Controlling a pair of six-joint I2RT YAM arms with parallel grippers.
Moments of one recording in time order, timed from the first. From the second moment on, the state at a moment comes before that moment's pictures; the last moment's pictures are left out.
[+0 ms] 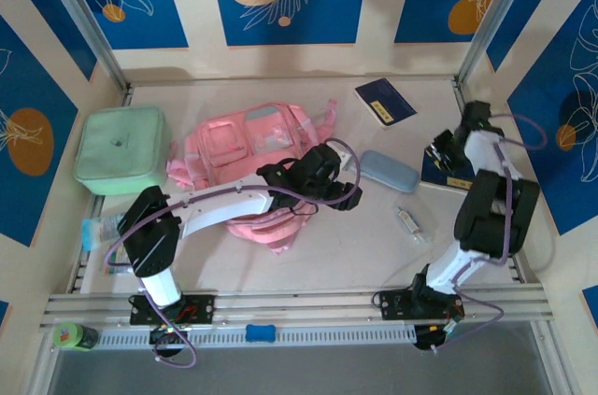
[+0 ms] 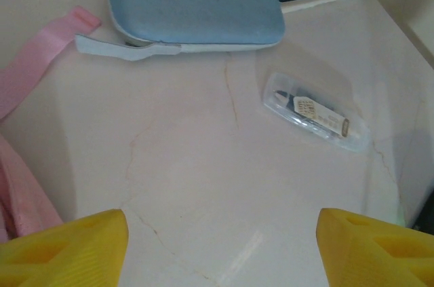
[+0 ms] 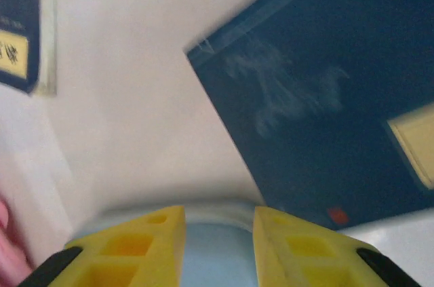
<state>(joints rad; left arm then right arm) -1.03 1.74 1.35 -0.35 -0.01 -0.46 -0.29 1.73 1.27 -0.73 -0.16 0.63</state>
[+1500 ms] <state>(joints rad) -1.02 1.78 1.29 -0.25 0.00 -0.60 -0.44 1.59 1.10 -0.89 -0.12 0.62</state>
